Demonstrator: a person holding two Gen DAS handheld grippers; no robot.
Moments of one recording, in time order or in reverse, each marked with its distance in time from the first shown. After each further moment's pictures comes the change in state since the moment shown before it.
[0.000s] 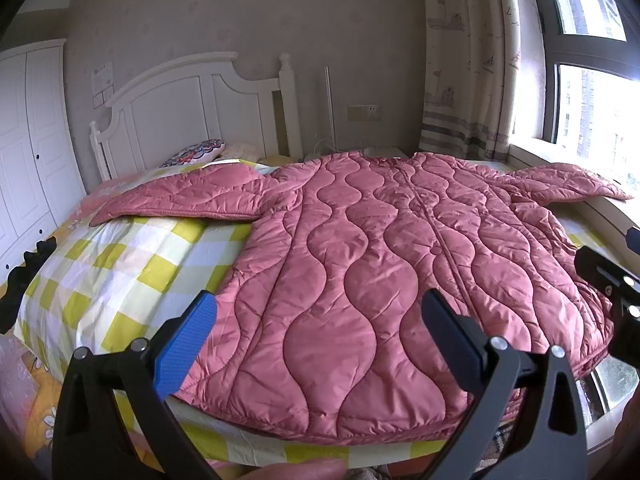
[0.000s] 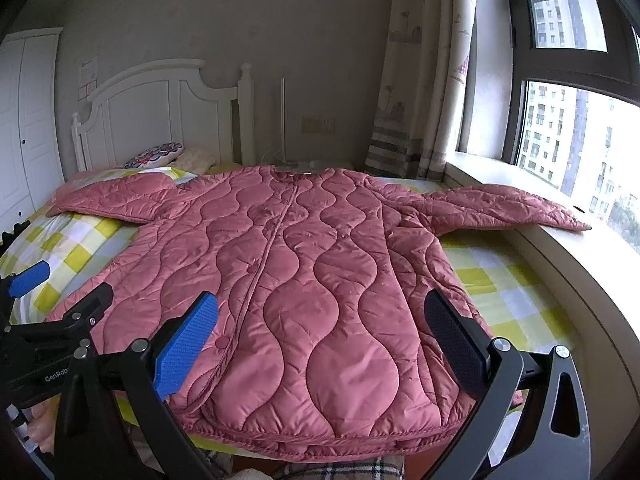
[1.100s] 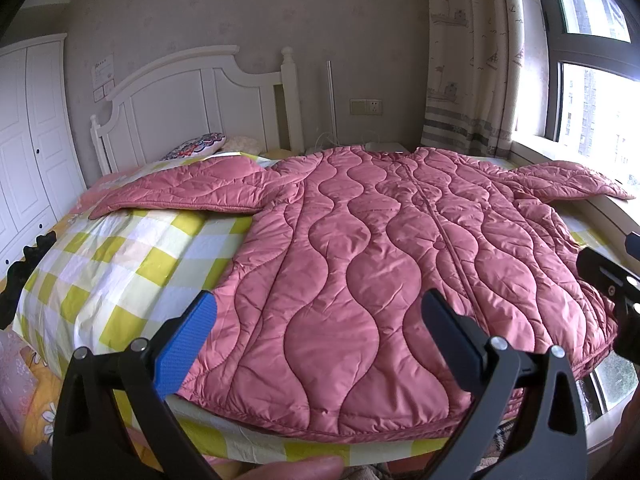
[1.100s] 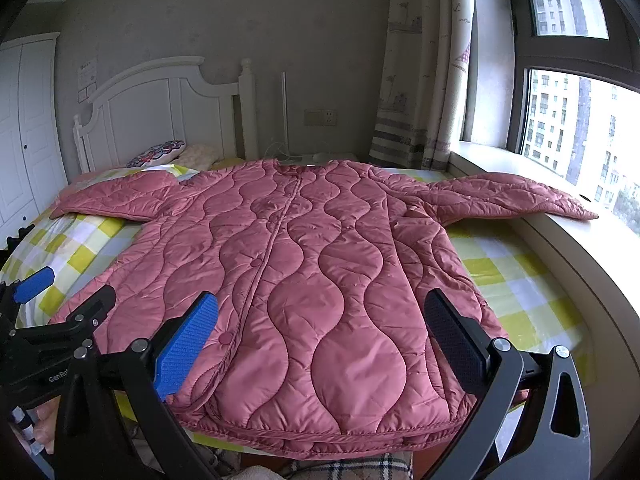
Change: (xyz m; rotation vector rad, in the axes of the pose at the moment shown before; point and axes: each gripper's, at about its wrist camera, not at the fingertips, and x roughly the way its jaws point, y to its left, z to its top) left arm 0.004 0.004 -0.006 -0.006 0.011 -0.003; right arm 0.007 -0.001 -0.003 0.017 0.025 0.019
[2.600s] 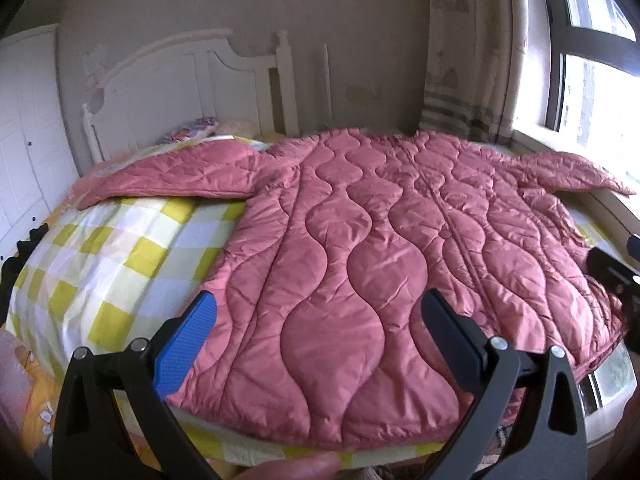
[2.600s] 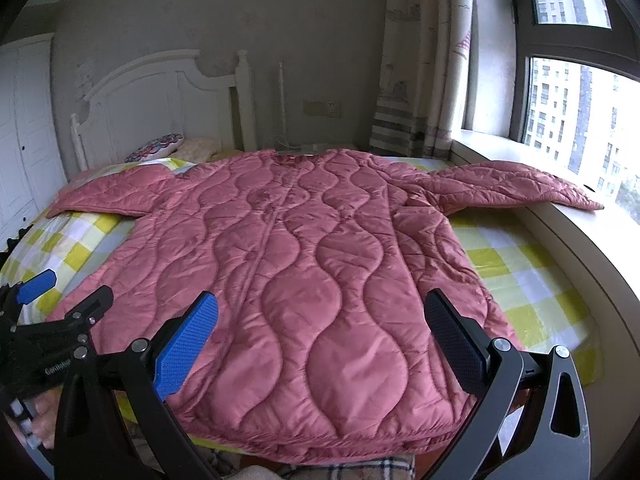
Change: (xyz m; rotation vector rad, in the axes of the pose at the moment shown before) left arm 0.032 0.008 -0.007 0.016 0.082 -0.039; right arm 0.023 -0.015 0.001 0.039 0.058 0.006
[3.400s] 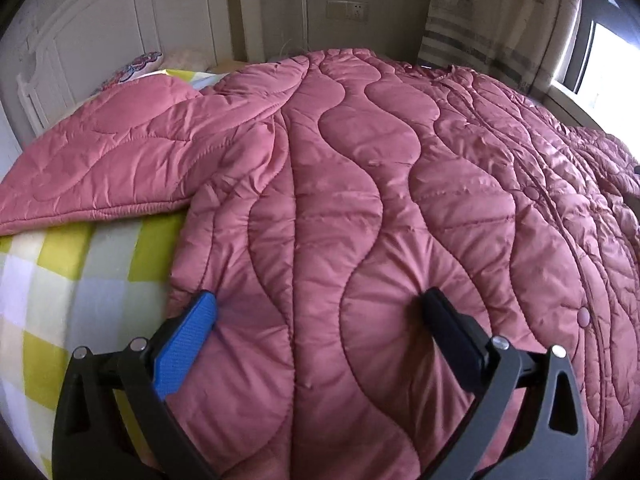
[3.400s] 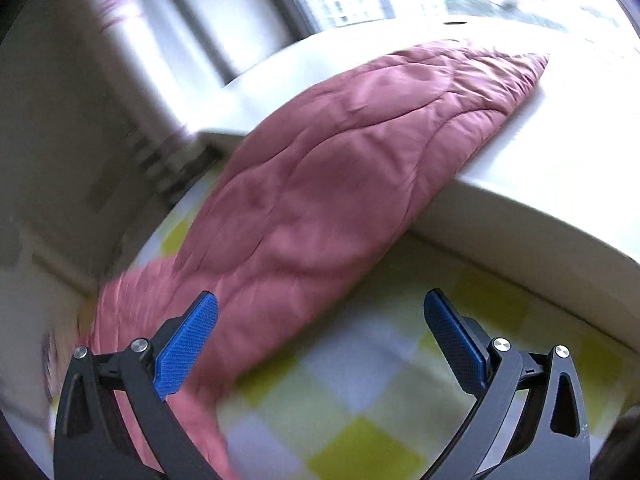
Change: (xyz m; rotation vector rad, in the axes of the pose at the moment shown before) left arm 0.183 0.040 0.066 0.028 0.299 -0.138; right arm 0.194 -0.295 0.093 0.827 0.093 -0.346
